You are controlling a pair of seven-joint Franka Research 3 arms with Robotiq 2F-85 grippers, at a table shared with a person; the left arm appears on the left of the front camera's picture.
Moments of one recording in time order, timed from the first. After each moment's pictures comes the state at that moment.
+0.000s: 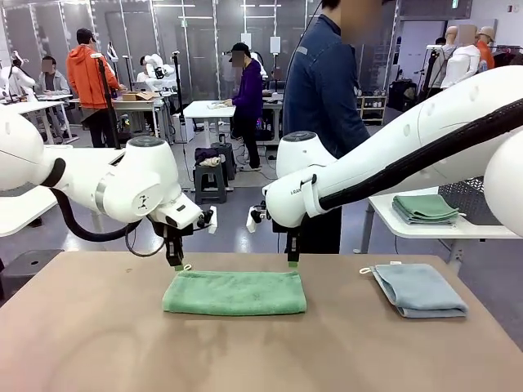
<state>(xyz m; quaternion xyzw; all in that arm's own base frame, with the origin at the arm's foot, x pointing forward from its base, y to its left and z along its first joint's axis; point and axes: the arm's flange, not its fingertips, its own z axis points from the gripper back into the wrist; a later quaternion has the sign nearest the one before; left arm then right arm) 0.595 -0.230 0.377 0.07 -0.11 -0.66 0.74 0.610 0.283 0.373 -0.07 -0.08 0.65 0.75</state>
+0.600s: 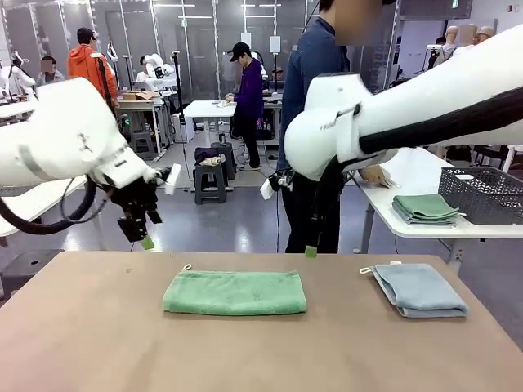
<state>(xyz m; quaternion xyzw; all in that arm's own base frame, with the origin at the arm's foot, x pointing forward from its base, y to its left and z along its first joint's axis) 0.516 -0.162 0.494 -0.02 -0.18 -0.71 0.68 0.493 0.238 0.489 0.01 -0.04 0.55 0.83</state>
